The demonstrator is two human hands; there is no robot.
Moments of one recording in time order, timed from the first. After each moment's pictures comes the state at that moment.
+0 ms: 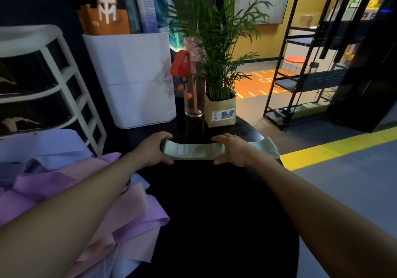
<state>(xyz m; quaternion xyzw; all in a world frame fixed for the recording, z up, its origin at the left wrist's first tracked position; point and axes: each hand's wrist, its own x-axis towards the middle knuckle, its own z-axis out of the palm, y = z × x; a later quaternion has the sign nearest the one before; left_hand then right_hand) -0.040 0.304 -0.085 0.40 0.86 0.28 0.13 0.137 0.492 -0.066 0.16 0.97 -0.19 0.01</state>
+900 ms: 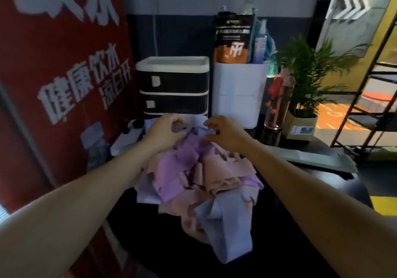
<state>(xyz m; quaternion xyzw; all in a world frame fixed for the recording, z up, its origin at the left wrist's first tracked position) 0.015 0.049 0.025 0.33 0.87 0.36 -0.10 0.093 0.224 0.033 -0.02 0.95 -0.26 -0.17</state>
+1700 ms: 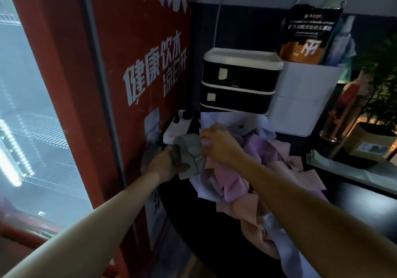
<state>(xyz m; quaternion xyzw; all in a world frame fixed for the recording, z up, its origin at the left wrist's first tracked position) -0.007 -0.106 -0.073 0.11 0.91 0.40 0.05 0.022 0.064 -0.006 -0.13 0.97 -0.17 -0.10</state>
